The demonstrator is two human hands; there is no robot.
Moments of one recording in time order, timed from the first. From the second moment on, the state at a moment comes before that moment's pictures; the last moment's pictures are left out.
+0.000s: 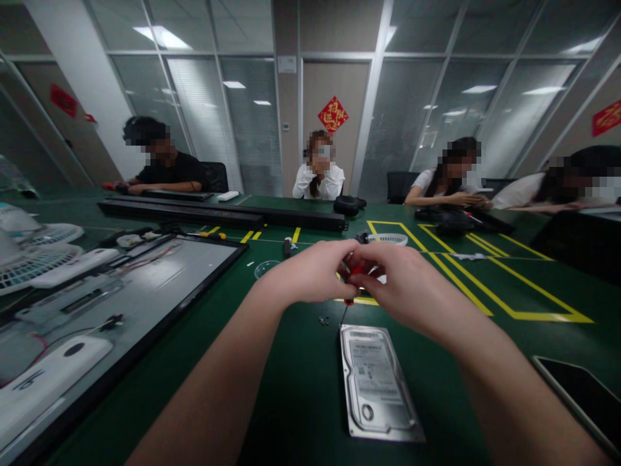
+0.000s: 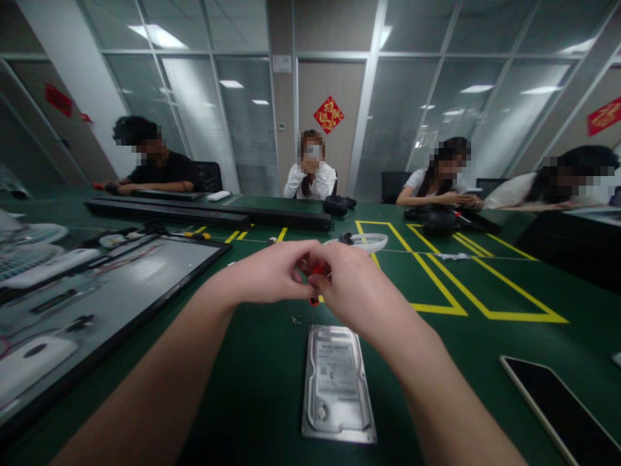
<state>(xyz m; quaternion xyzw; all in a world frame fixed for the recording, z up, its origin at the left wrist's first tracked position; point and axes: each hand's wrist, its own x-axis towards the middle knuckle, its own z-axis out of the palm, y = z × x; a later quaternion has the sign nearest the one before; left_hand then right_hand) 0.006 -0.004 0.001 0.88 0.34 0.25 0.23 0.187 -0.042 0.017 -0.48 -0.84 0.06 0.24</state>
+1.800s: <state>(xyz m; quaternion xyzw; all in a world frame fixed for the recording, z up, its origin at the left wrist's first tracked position) 0.009 -0.005 0.001 0.86 0.37 0.26 0.23 0.188 -0.044 0.017 -0.49 -0.83 0.06 0.26</state>
